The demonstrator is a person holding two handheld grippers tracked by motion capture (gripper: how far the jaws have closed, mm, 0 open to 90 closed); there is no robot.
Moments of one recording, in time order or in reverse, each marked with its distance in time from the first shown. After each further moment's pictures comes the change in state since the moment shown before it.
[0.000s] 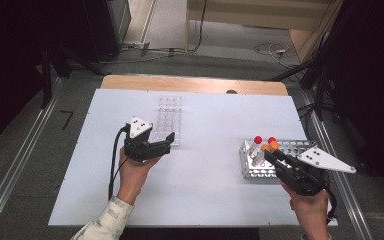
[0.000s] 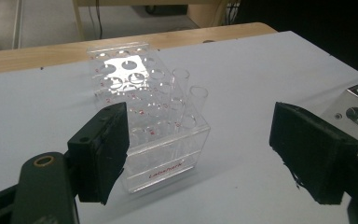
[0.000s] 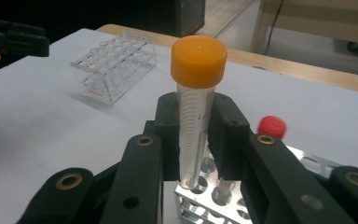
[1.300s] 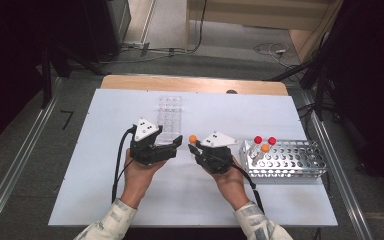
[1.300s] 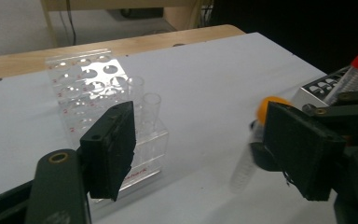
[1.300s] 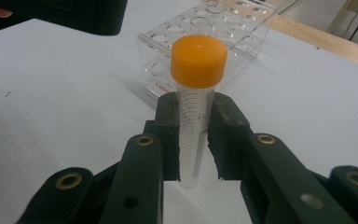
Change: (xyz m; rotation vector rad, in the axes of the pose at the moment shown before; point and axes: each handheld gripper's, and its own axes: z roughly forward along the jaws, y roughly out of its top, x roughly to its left) left arm -0.021 0.004 -0.005 -0.011 -0.104 0.038; right arm 0.108 0.008 0.163 0.131 0.146 -0.161
